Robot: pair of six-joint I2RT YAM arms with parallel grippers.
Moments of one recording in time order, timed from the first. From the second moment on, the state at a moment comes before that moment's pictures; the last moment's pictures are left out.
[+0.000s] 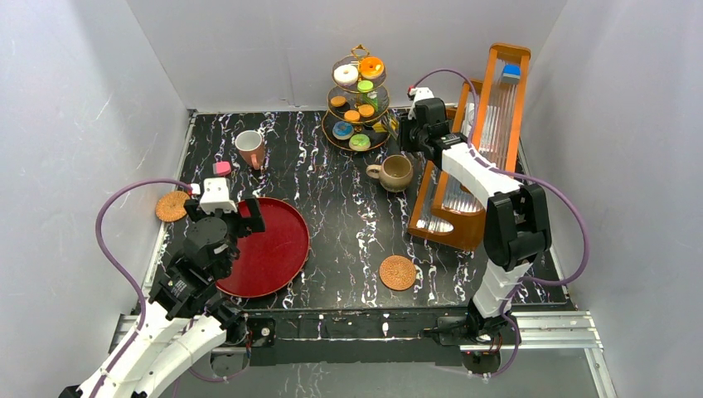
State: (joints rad) left arm -0.63 0.48 0.71 -0.47 -0.67 -0.16; right arm 0.37 1.78 1.42 -0.22 0.01 0.17
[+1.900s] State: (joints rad) left arm -0.63 0.51 0.71 -0.47 -0.68 -0.14; right arm 0.36 1.76 1.46 -0.33 -0.04 0.21
